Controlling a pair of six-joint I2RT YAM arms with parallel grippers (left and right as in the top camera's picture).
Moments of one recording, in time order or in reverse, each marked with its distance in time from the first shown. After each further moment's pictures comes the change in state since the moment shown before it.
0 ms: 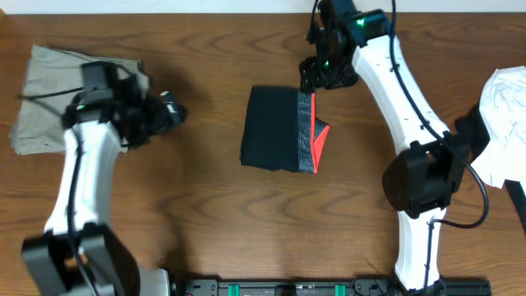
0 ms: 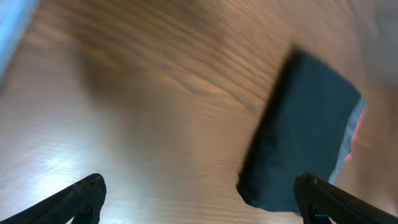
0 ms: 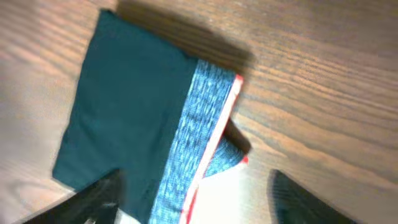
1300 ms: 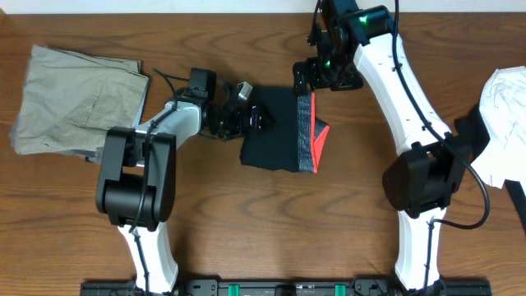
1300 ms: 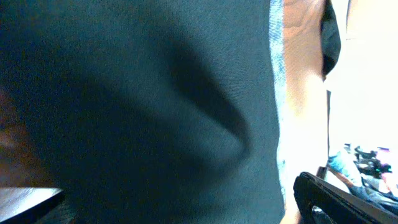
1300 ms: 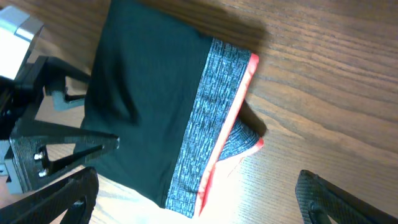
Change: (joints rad) left arm -0.338 0.477 0.013 0.430 0.474 0.100; right arm -0.003 0.000 0.013 -0.058 -0.047 0.026
